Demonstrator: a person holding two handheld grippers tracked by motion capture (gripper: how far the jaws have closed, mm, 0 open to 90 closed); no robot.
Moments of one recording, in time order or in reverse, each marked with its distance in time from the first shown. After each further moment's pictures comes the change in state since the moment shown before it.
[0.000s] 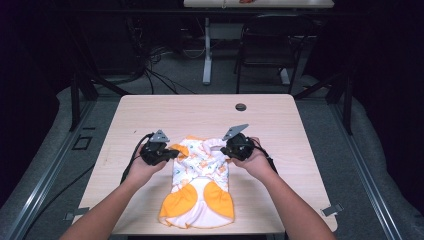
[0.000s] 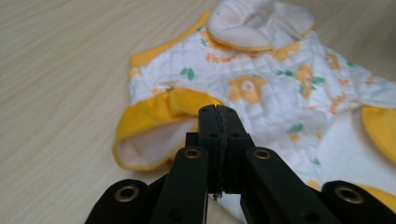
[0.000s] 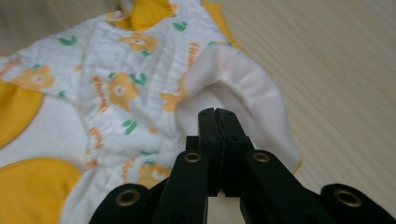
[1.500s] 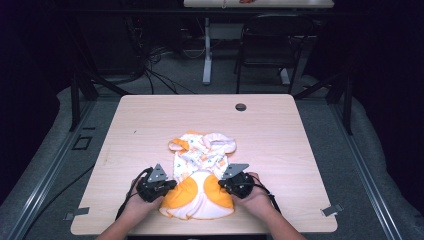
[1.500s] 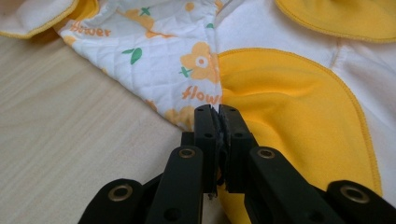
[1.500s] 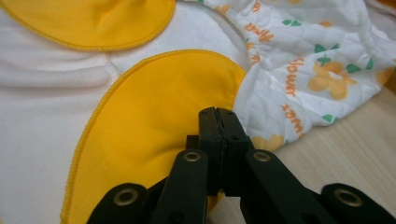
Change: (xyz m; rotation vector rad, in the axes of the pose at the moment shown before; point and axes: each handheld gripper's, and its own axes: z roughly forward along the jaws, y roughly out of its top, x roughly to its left) left arm -0.071 -0.086 -0.019 0.026 -0.003 0.053; right arm 0.083 -0.074 0.005 -0.037 0.067 -0.026
